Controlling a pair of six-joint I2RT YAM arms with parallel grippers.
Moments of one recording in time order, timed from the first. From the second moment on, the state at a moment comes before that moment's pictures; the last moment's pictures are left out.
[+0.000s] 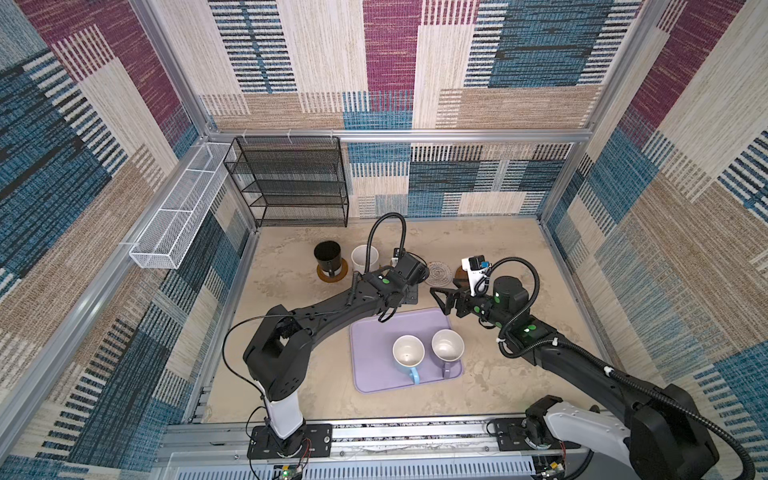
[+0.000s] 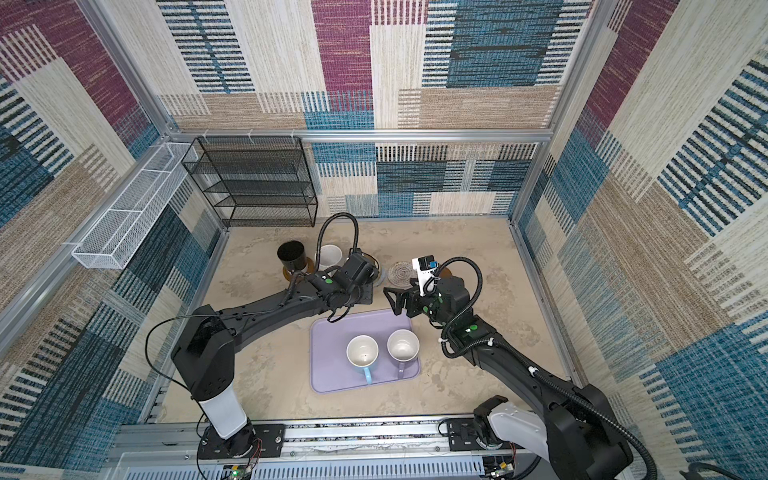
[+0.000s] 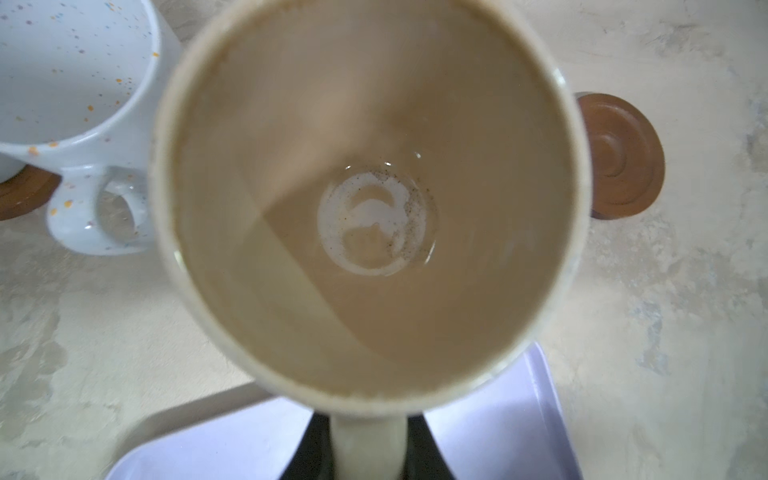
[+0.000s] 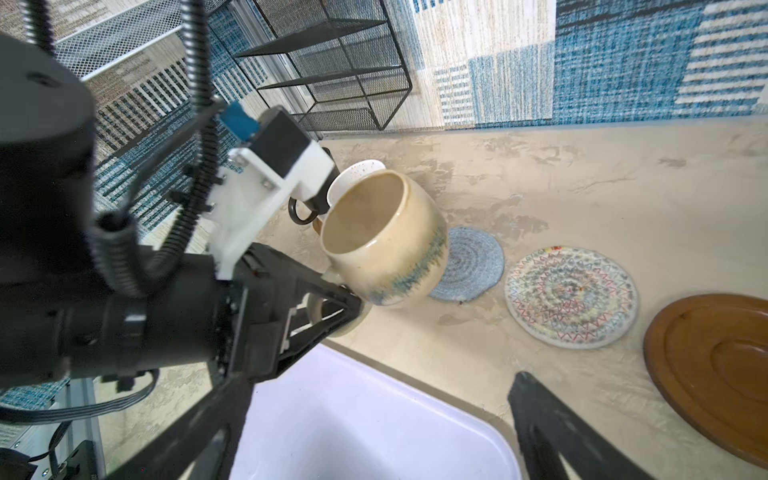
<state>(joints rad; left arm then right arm) -0.78 1.81 1.40 -0.55 -0.30 -0.61 0.46 1.12 0.58 0.24 -0.28 0.33</state>
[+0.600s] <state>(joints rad) -0.72 2.07 1.64 -0.62 -0.31 -0.61 0.43 1.25 0.61 0.29 -0.29 0.31</state>
